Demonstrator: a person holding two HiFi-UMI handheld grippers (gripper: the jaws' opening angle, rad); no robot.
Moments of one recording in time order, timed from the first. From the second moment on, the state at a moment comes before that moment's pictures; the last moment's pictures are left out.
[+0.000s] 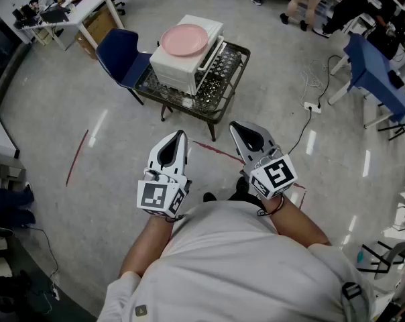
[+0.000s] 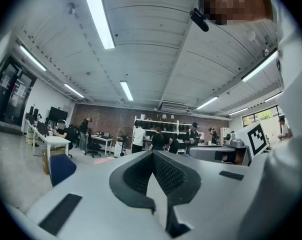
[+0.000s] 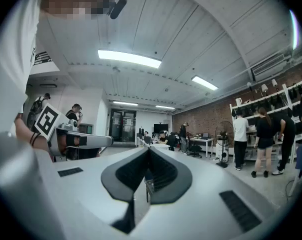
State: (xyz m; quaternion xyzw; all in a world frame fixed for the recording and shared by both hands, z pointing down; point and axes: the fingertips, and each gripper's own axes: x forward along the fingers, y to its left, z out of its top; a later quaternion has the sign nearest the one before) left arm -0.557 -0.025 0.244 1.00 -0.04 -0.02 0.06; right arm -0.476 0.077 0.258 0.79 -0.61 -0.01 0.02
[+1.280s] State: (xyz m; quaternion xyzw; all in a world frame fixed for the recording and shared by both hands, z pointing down) left arm -0.440 0.013 0.260 1.00 -0.01 -0.01 0.06; right arm -0.374 0.121 0.270 0.80 -0.60 -0.01 -0.01
